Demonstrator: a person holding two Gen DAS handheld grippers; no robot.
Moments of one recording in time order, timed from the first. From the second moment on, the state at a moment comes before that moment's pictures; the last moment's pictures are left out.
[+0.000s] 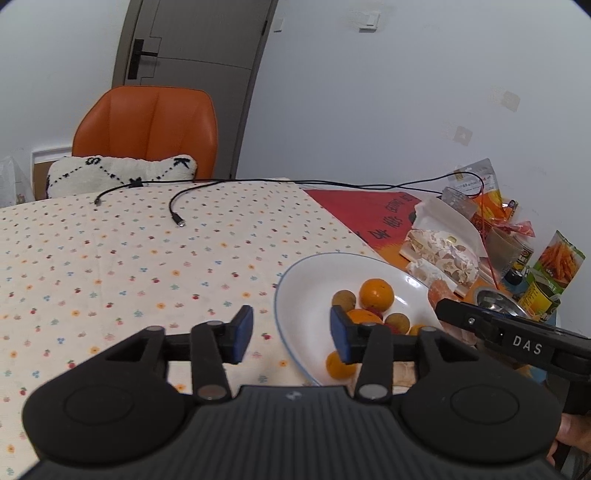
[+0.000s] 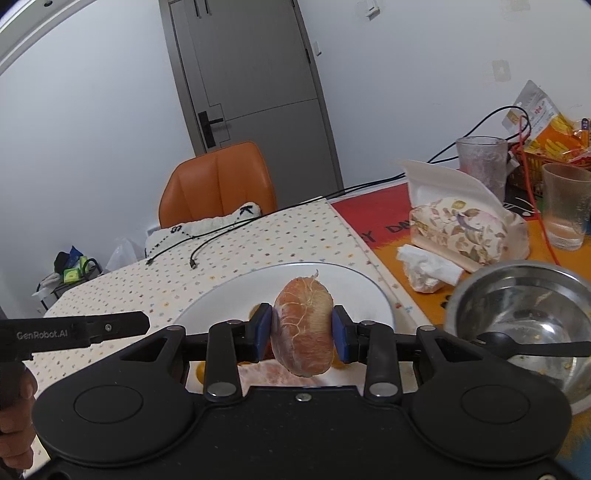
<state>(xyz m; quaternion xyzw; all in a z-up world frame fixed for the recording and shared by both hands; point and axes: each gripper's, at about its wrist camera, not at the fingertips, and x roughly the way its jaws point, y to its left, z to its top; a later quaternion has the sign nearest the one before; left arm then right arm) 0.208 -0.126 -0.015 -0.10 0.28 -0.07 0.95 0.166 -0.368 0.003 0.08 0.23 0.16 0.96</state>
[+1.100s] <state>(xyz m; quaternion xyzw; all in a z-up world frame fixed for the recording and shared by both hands) 0.148 -0.068 0.009 -0.11 0.26 -0.01 0.96 0.118 -0.344 0.018 0.11 0.23 0.20 0.95</state>
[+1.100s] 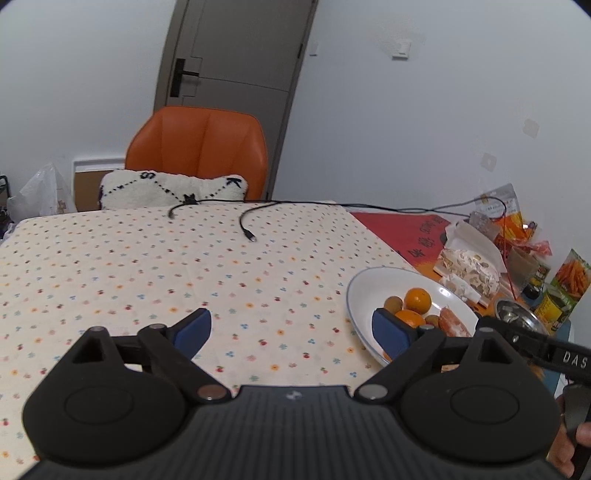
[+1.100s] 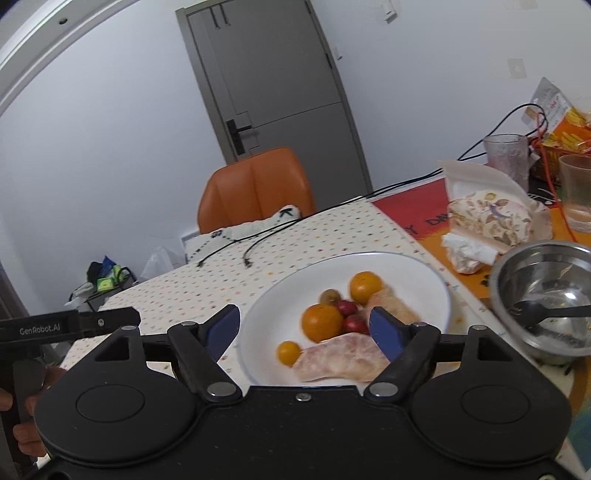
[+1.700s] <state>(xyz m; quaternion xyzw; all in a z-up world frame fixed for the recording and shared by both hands) 0.097 -0.045 0.027 -0.11 0.23 0.01 0.97 0.083 -0.323 0.026 0.11 0.22 0.23 0.94</state>
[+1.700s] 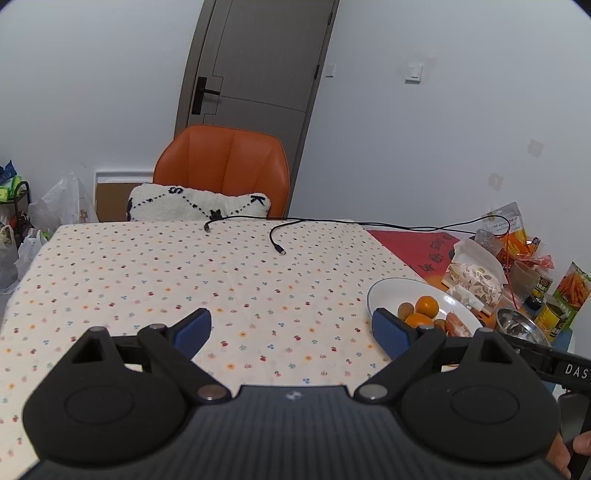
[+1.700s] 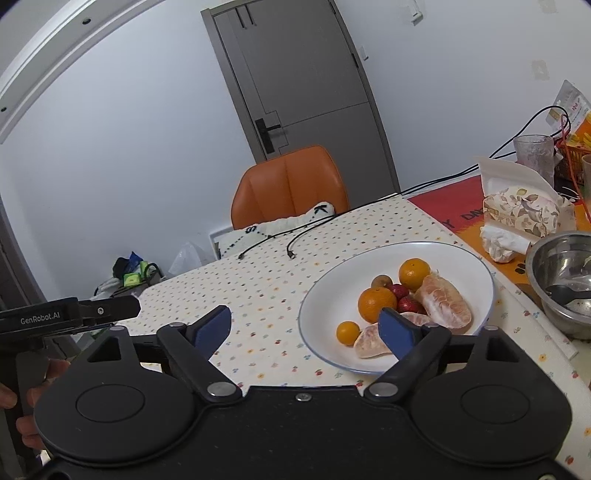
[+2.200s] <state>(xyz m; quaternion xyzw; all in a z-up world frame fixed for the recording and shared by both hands) 0.055 -0.039 0.041 -0.10 0.22 0.01 0.97 0.049 -0.323 0.040 0.11 0.21 0.25 0.94</state>
